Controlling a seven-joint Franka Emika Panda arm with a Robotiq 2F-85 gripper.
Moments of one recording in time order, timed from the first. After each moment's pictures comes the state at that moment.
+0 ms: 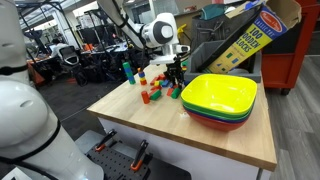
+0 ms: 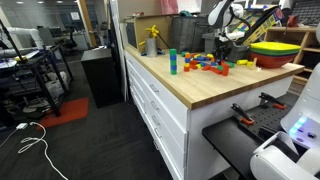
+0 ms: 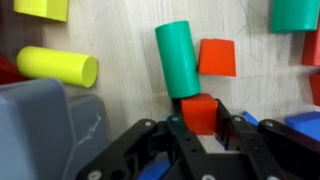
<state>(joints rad) -0.11 0.33 -0.13 -2.13 -0.10 2.34 0.02</state>
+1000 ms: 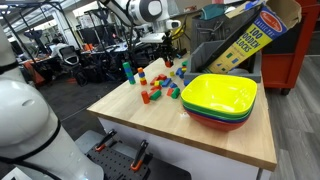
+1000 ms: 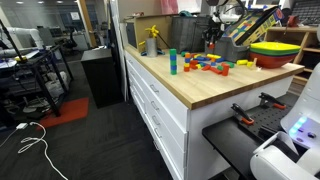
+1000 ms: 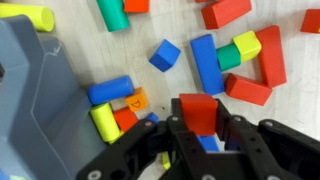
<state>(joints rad) -0.09 0.14 -0.08 -2.10 0.07 2.34 0.03</state>
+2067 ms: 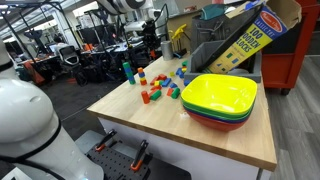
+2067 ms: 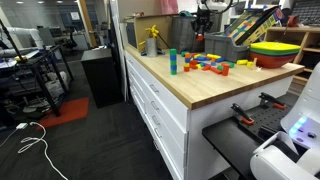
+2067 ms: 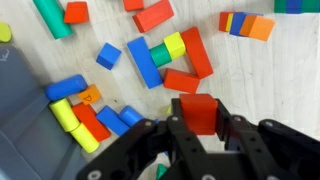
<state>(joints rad) 0.00 0.08 -0.02 -2.02 0.07 2.21 0.23</state>
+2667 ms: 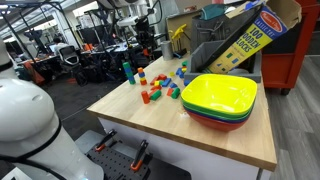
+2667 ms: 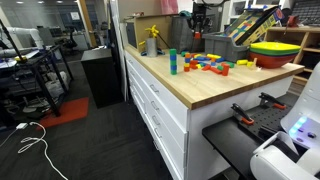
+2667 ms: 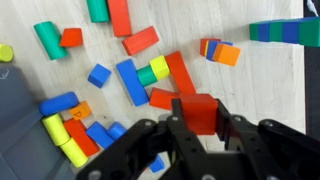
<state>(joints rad) 0.03 0.09 0.01 -1.94 0.07 2.05 0.27</state>
